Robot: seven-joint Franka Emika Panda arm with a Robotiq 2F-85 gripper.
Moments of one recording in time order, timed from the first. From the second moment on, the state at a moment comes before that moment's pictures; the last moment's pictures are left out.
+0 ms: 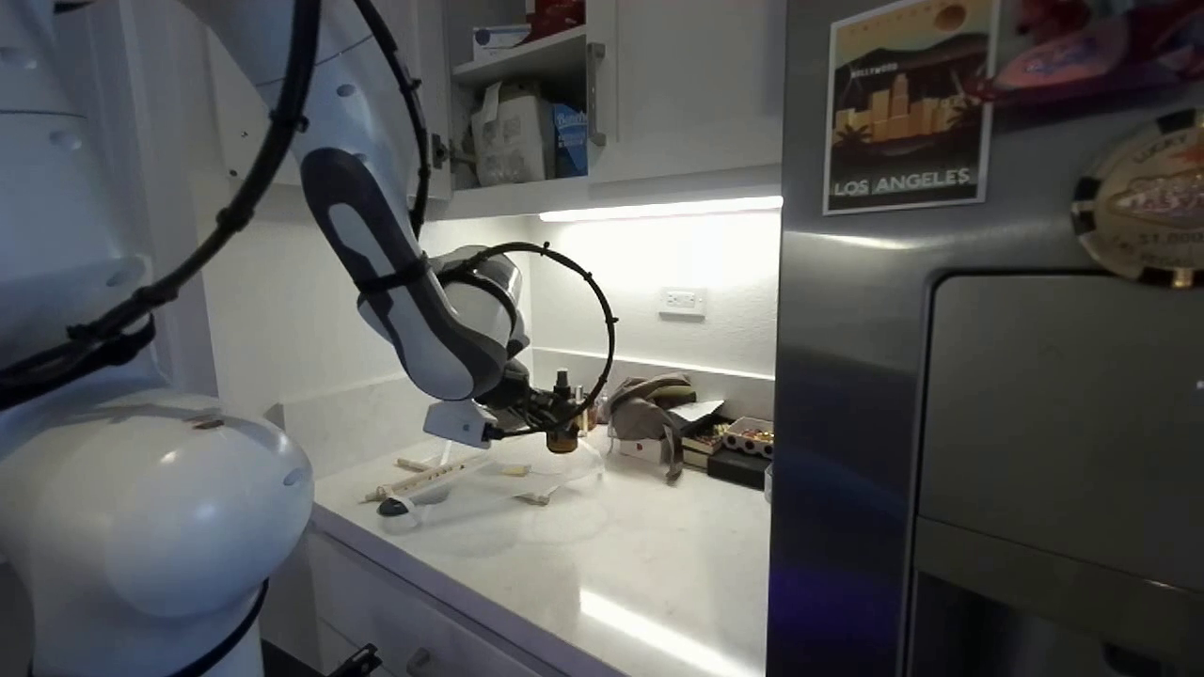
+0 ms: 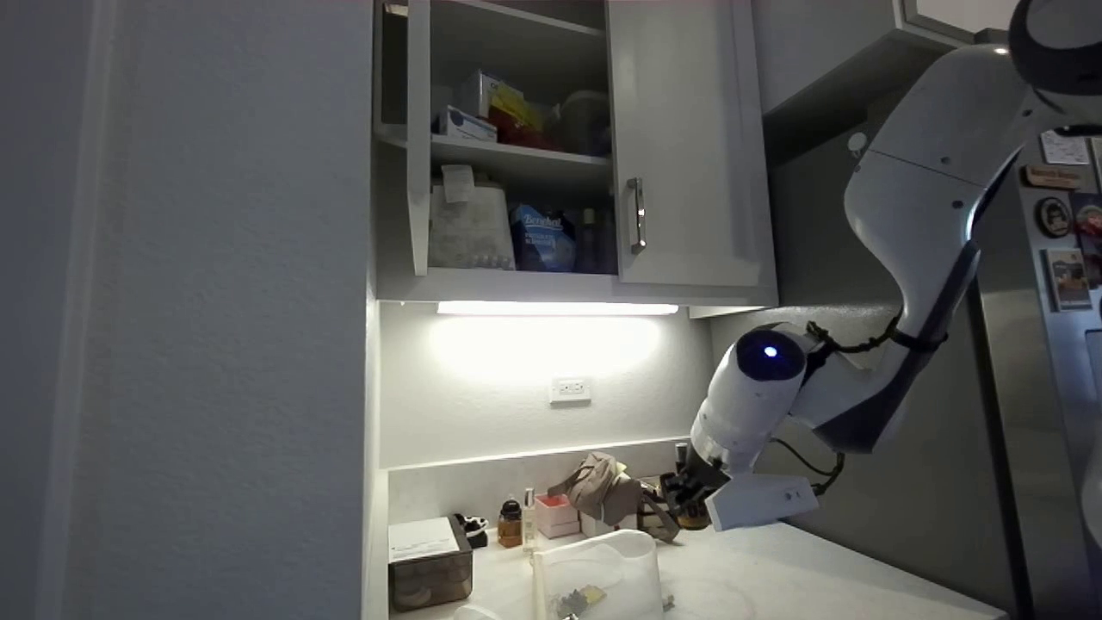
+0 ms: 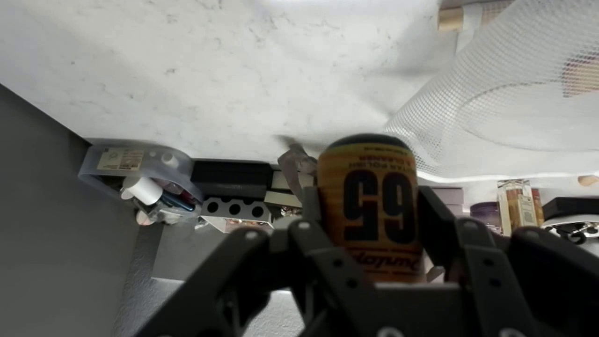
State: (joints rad) arm 0.01 -0.26 -0.04 -2.69 -1.86 2.85 1.96
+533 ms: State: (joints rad) arm 0.11 -0.45 0.01 -2.72 -1.37 2.80 1.55
